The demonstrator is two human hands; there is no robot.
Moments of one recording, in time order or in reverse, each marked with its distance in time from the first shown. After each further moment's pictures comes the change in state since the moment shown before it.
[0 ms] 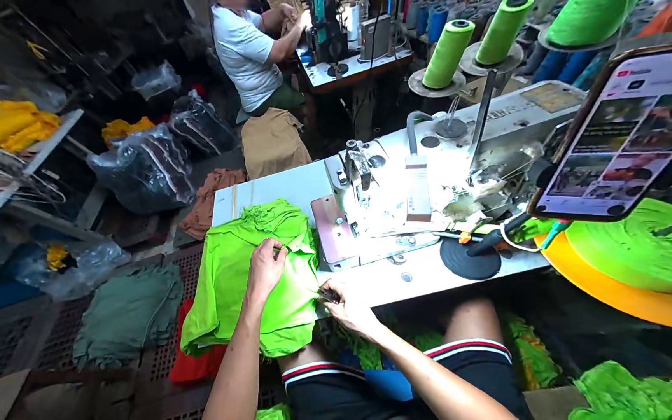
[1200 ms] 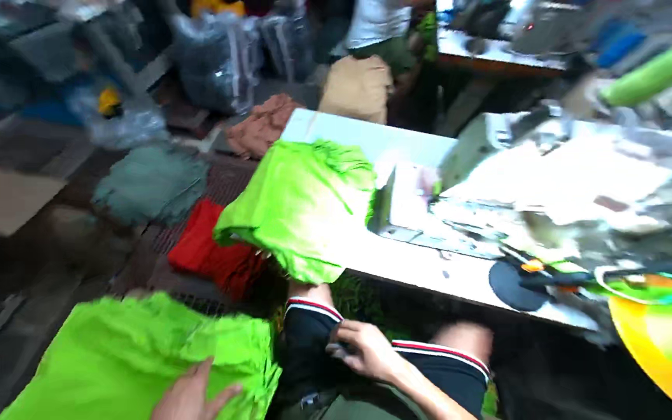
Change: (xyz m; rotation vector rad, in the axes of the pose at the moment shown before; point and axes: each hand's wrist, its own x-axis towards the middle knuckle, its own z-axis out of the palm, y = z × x) left_hand -0.406 -0.047 -0.074 0.099 -0.446 -0.781; right_hand -0.130 0.012 0.023 -0.373 -0.643 -0.381
